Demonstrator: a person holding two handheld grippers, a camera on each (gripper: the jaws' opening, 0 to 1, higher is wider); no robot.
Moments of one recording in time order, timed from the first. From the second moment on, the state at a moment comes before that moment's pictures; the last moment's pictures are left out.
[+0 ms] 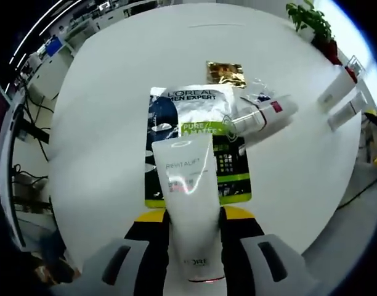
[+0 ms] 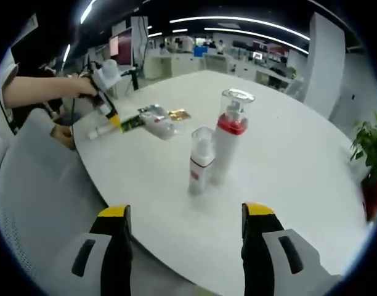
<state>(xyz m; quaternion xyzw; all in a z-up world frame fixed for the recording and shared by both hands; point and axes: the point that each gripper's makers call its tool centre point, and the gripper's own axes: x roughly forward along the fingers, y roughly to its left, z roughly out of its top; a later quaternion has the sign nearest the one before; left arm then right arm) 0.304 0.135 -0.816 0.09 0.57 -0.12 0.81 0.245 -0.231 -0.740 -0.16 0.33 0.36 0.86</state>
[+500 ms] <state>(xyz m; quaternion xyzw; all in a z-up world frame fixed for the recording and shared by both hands) 0.301 0.106 -0.788 0.05 0.50 -0.15 0.85 0.252 -0.218 -0.704 -0.09 0.26 0.37 0.89</state>
